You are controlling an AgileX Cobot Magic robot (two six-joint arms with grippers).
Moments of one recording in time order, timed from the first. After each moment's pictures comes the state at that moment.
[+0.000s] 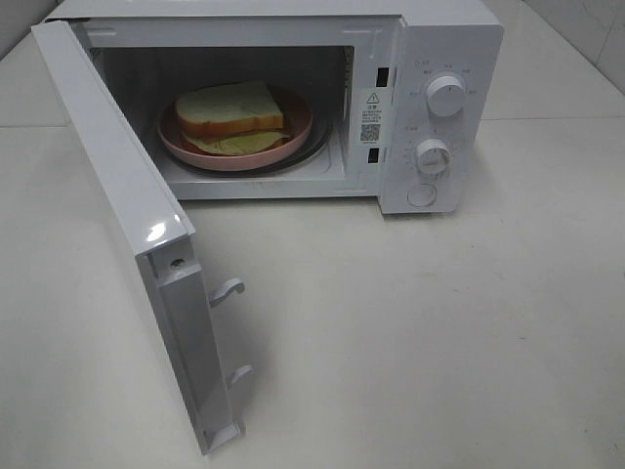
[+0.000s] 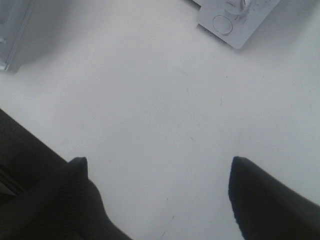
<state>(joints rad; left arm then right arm) 0.04 0.00 -0.50 -0.07 1.04 0.06 0.63 0.66 -0.72 -0.15 0.98 0.00</state>
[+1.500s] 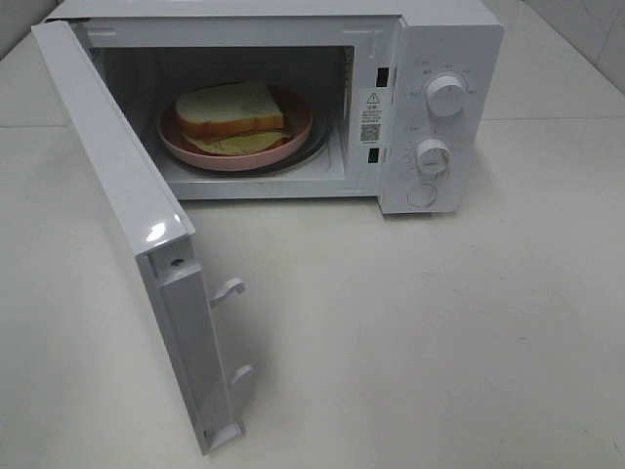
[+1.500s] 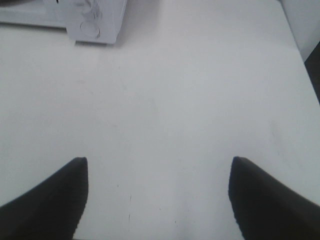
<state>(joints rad) 0.04 0.00 -0.50 -0.07 1.04 0.06 0.11 0.06 -0.52 -0.10 1.08 0.05</state>
